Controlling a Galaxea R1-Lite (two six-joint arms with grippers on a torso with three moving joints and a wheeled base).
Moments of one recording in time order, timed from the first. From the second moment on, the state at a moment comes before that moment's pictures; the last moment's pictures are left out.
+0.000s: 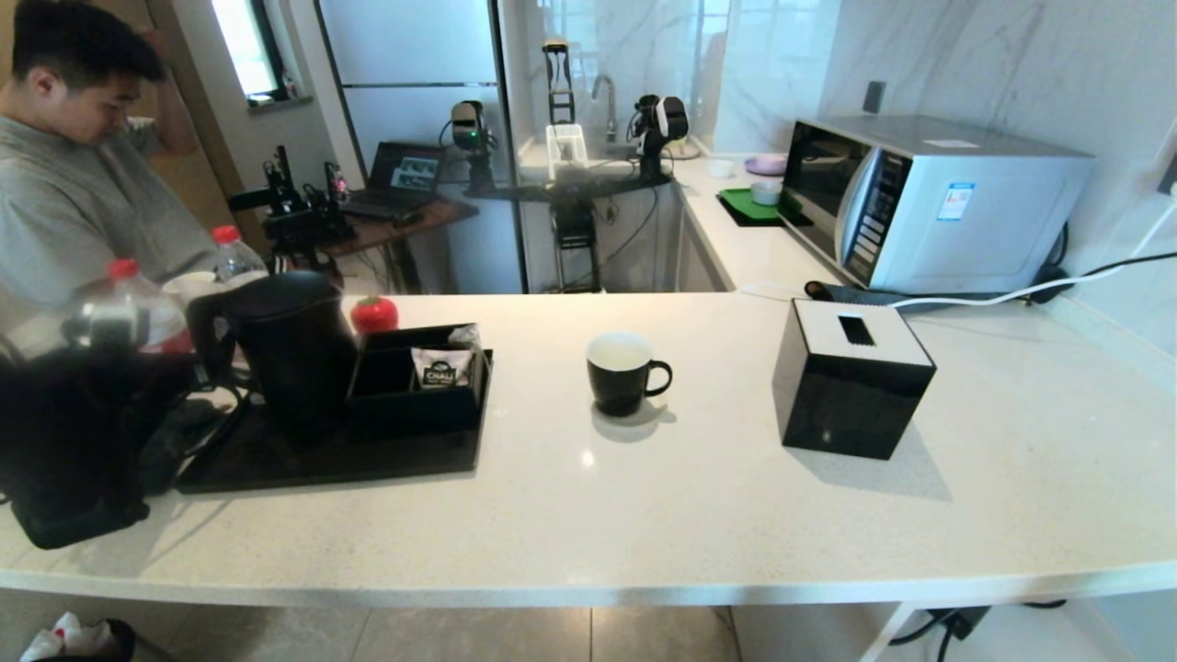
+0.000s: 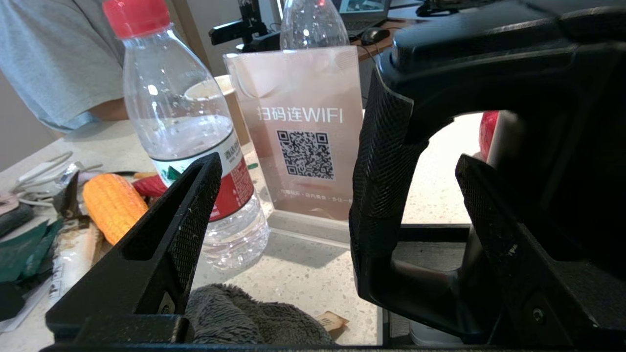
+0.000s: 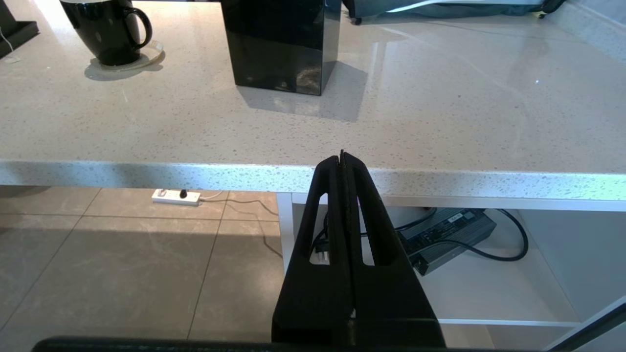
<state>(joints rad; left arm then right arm) 0.48 2.39 -1.01 -1.52 -0.21 0.09 0.00 0.00 0.00 0.00 0.01 -0.02</state>
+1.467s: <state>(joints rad) 0.48 2.48 -1.23 -1.47 -0.30 0.10 0.00 0.00 0.00 0.00 0.01 -0.02</state>
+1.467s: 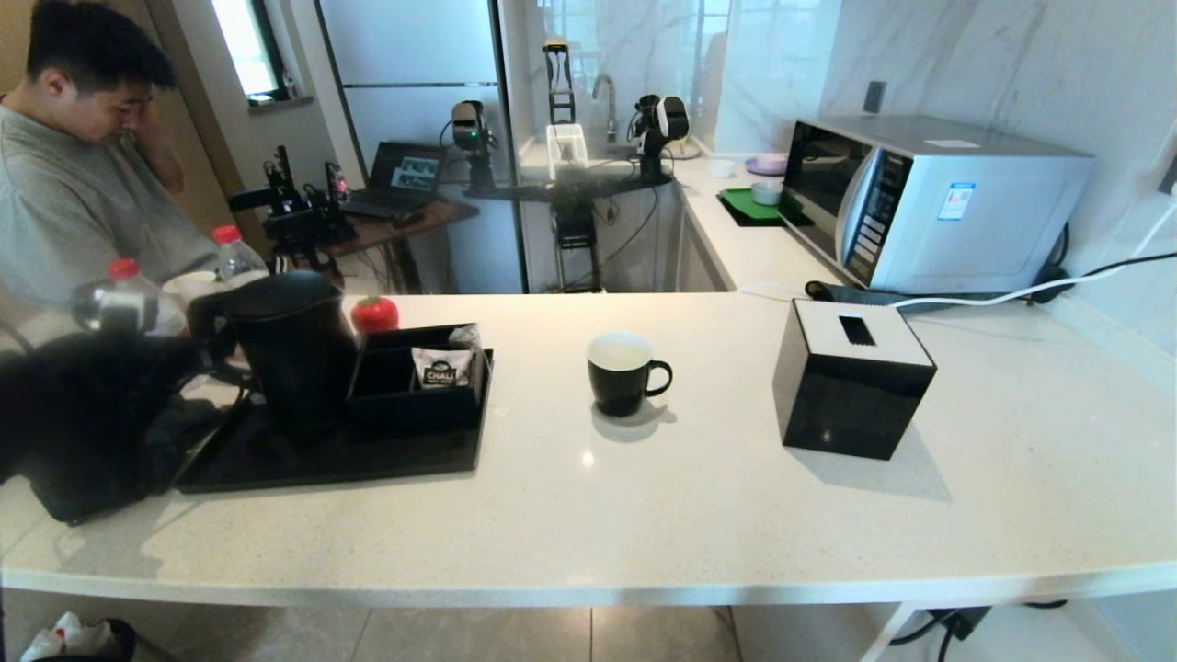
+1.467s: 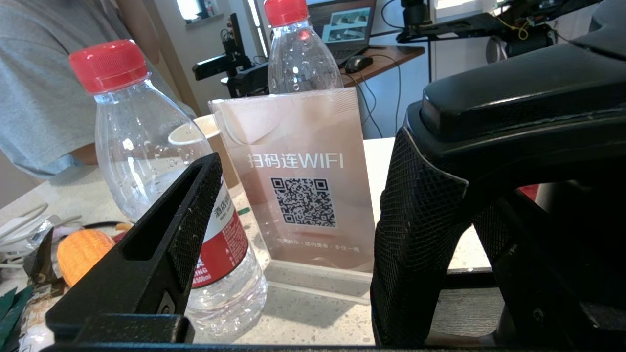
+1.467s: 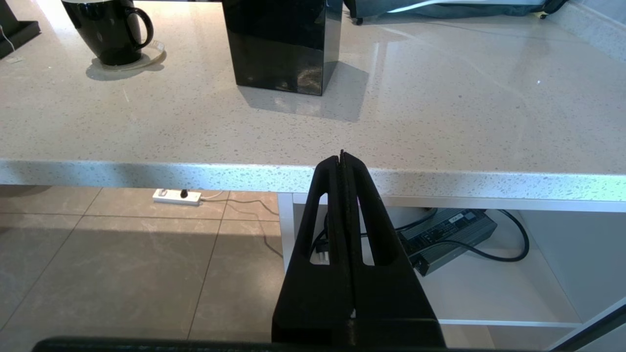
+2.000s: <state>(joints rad) 0.47 2.50 -1.31 -1.45 -0.32 0.10 0.00 0.00 0.00 0.00 0.01 -0.02</state>
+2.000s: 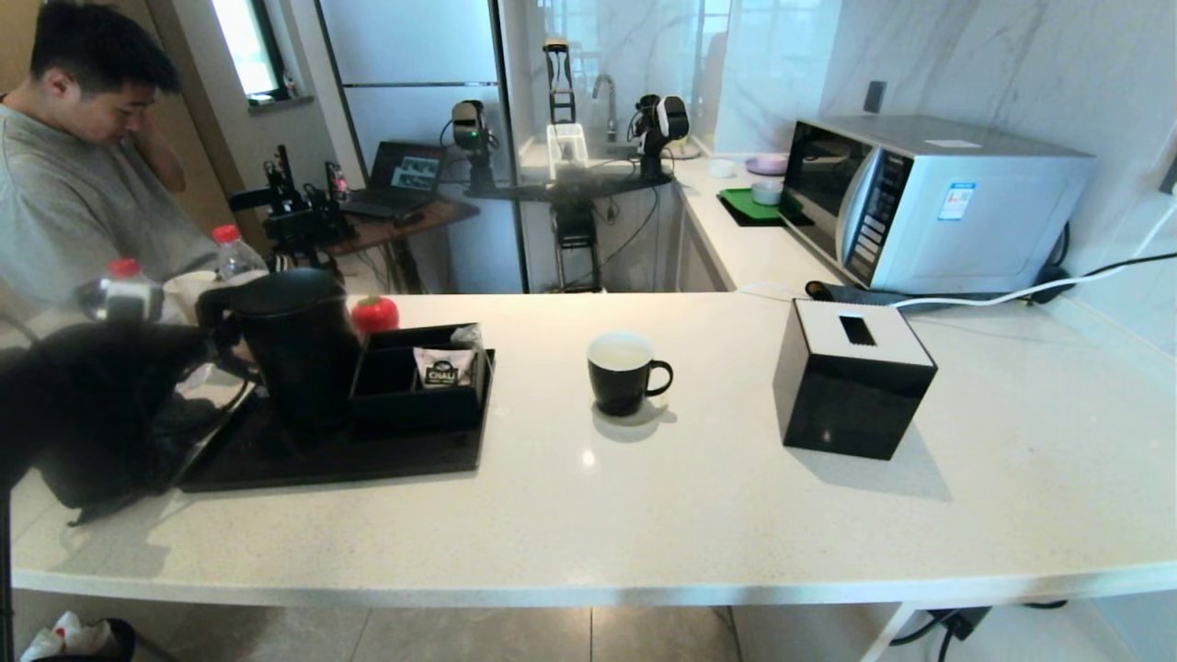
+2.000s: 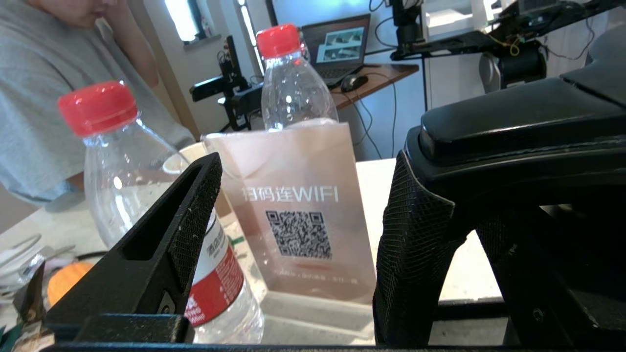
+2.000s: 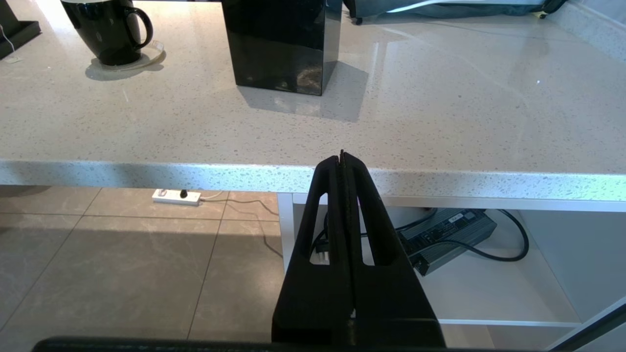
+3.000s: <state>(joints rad) 0.46 2.53 -1.32 -1.46 -0.32 0.10 0.00 0.00 0.00 0.00 0.01 -0.02</state>
